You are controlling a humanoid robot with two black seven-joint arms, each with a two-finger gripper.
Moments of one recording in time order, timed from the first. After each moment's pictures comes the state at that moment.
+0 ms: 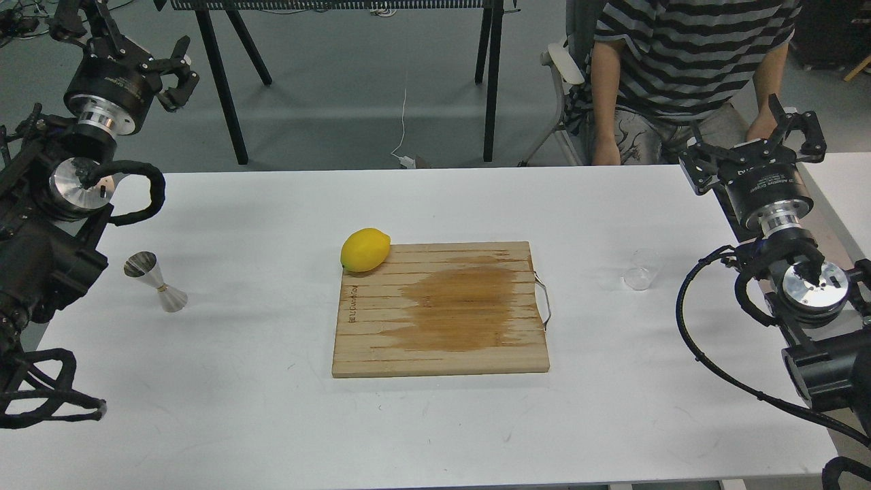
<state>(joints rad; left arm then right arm) -0.90 0.35 -1.06 -0.49 0.17 -0.40 -0.24 0.47 -0.34 1.26 0.91 0.20 0.33 0.12</state>
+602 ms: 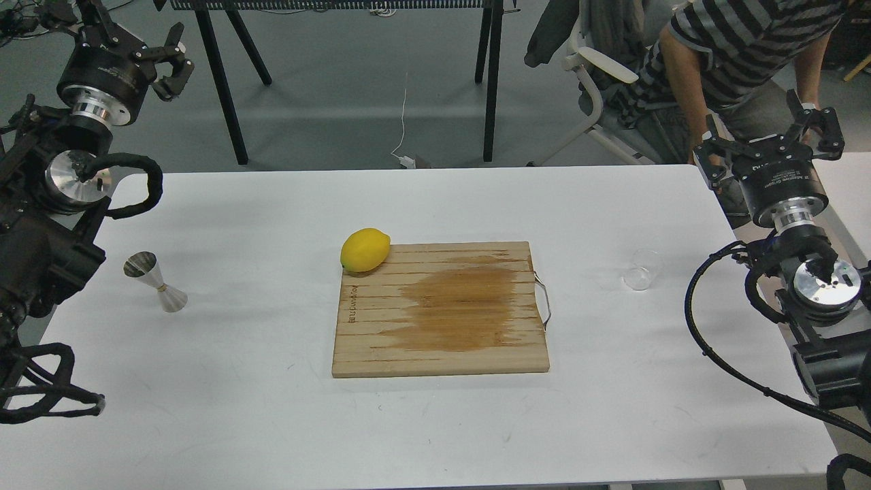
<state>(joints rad) -0.92 0.36 -1.06 -0.49 0.17 -0.40 -0.26 0.47 -0.34 1.29 0.91 0.20 0.33 0.12</state>
